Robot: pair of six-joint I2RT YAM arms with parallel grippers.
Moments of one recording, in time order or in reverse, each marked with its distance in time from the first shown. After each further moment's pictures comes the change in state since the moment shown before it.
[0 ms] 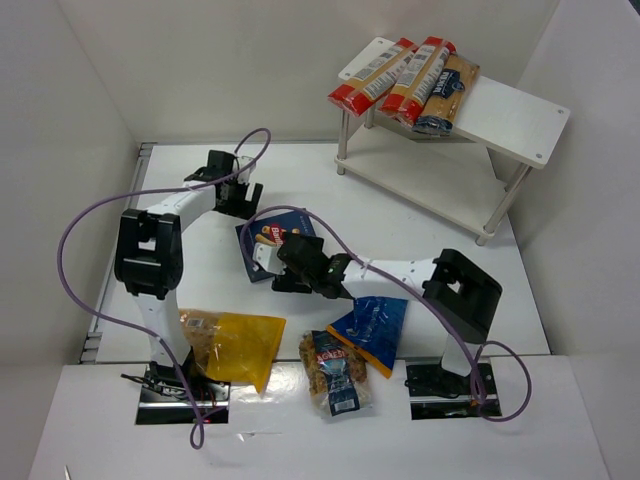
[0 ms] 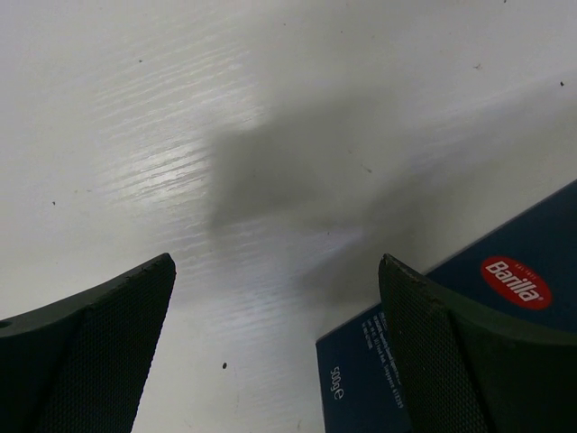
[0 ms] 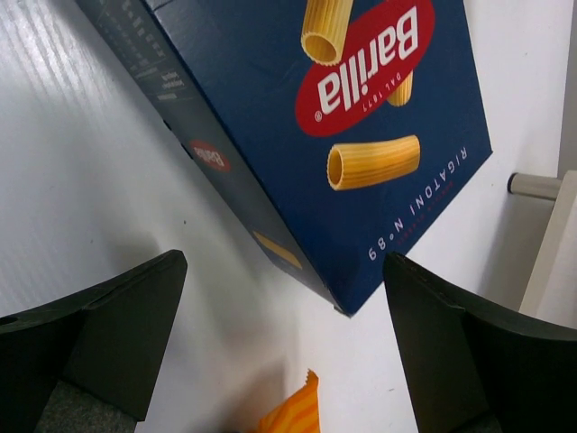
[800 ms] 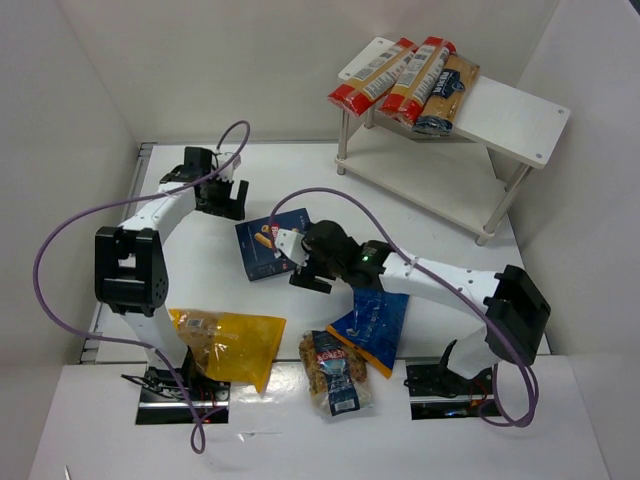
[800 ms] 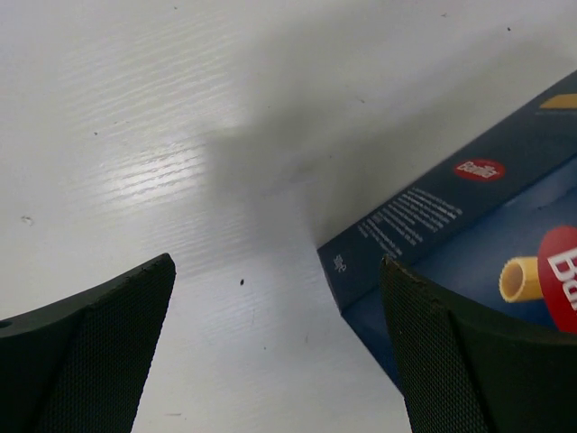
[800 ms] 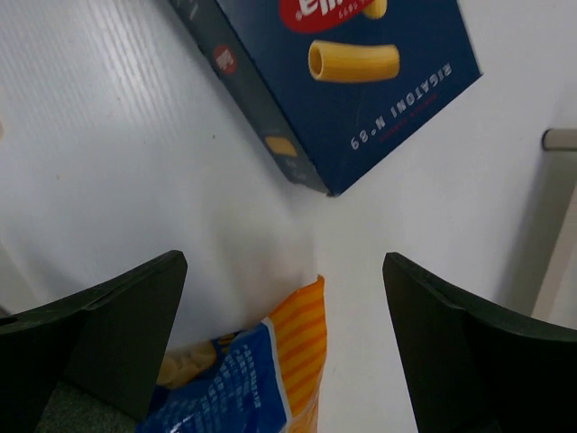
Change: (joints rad) left arm 0.090 -0.181 -0.053 -0.111 0.119 0.042; right arm -0.080 -0.267 -0.004 -0.310 -0.193 0.103
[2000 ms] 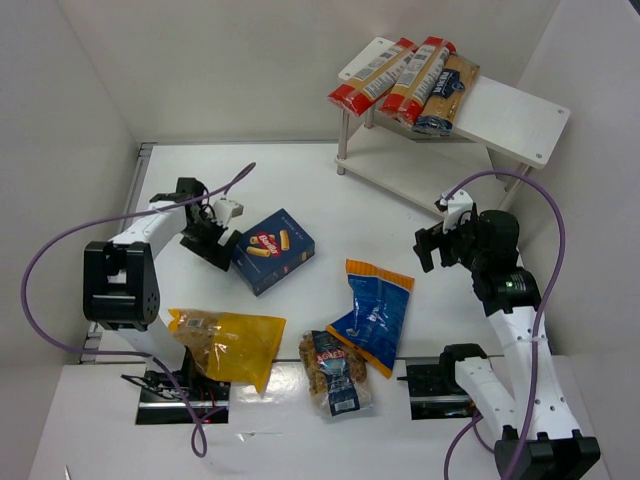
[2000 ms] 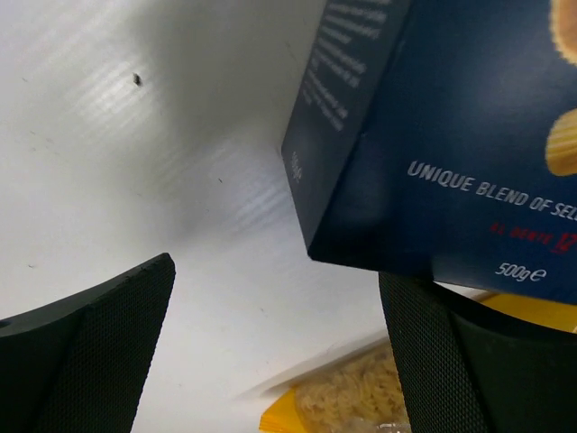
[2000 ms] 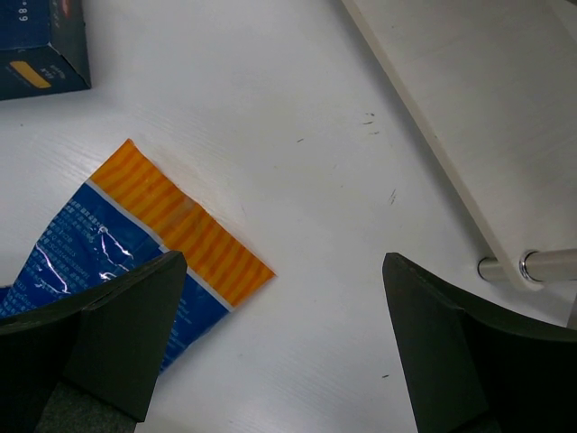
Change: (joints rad) left arm 0.037 -0.106 -0.227 -0.275 0.048 0.371; right arm -0.925 -0.740 -0.243 -0.195 -0.462 0.167
